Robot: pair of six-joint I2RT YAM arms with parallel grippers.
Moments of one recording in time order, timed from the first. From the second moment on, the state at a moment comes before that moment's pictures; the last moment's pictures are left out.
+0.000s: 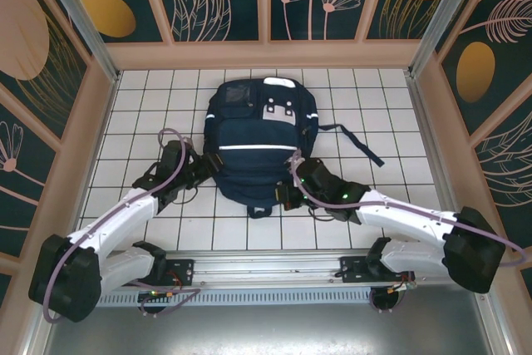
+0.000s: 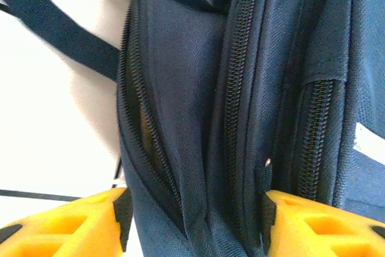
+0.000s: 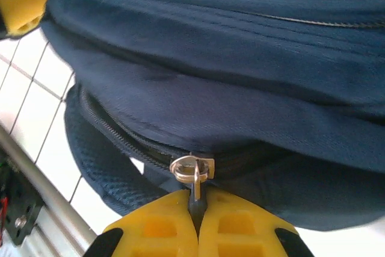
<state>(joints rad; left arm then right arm) -0.41 1.11 0.55 -0.17 0.15 -0.92 0.91 1.13 0.59 -0.20 -0.10 0.63</state>
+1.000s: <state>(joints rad) -0.53 1.28 0.37 0.33 0.22 -1.16 1.08 1.50 0.80 -0.19 -0.06 0.59</state>
